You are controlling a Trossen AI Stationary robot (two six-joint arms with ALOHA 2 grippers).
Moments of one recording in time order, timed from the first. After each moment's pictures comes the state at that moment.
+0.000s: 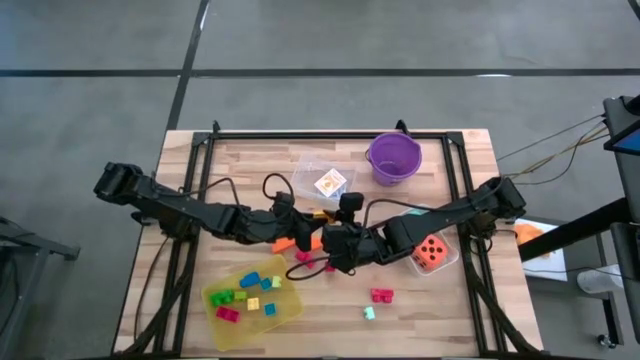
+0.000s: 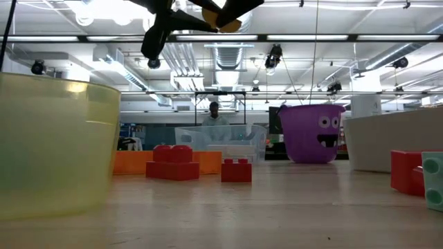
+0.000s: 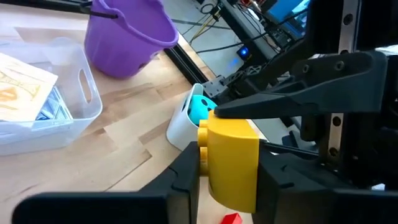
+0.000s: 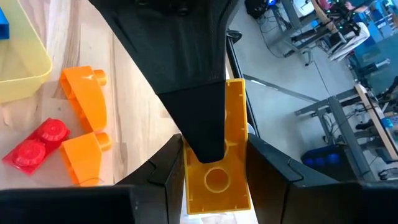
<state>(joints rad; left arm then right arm) -0.26 1.44 0.90 0.19 -0.53 -0.93 0.35 1.80 1.59 -0.65 0.84 -0.02</state>
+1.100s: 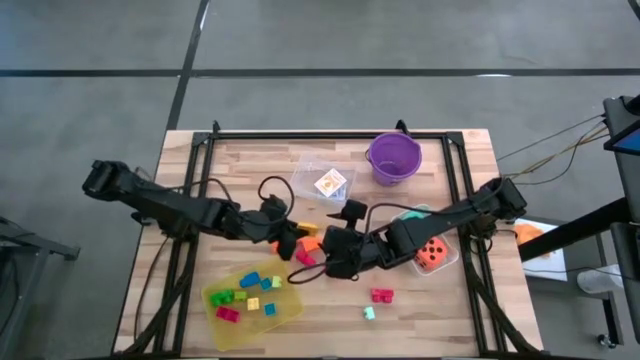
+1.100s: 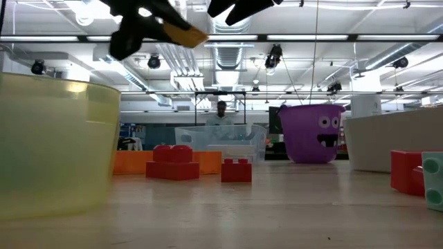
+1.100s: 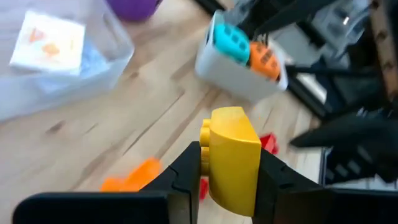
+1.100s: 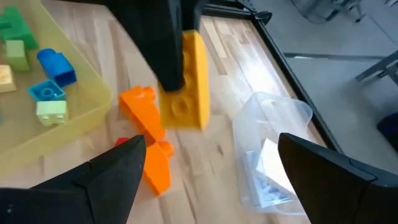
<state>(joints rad) -0.28 1.30 0.90 -0.21 -0.36 -0.88 0.38 1.80 1.59 -0.68 0.73 0.31</state>
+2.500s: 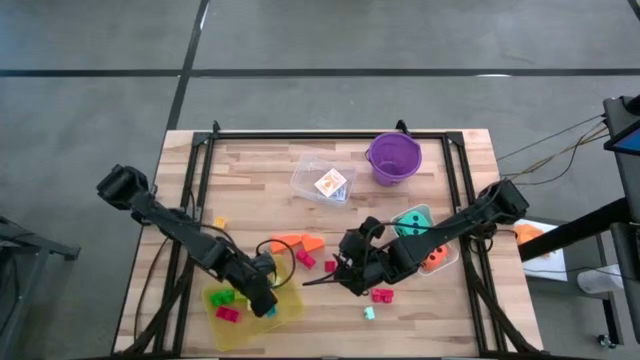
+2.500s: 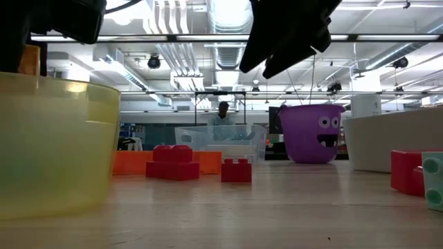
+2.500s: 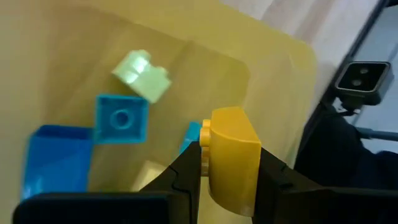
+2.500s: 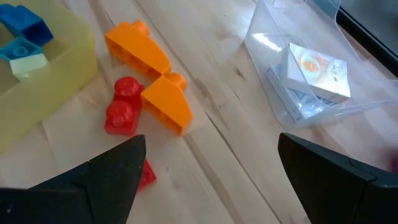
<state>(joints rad) -0.59 1.49 0.90 -0.49 0.02 -1.29 0.44 1.80 1.35 -0.67 0.73 0.80</state>
